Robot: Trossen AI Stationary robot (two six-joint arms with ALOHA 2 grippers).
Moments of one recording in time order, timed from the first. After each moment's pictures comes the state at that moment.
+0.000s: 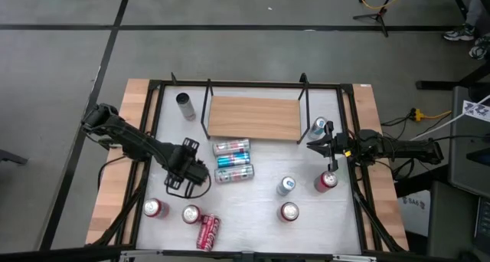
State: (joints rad) left arm -0.40 1.52 1.11 -1.31 -0.24 -0.07; right arm 0.03 0.02 0.01 0.03 0.01 0.00
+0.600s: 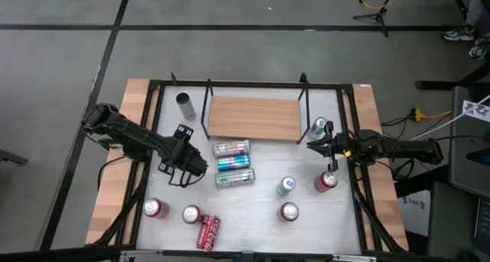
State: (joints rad) left arm -0.31 1.52 1.11 -1.57 -0.41 -0.03; right arm 0.03 0.02 0.01 0.03 0.01 0.00
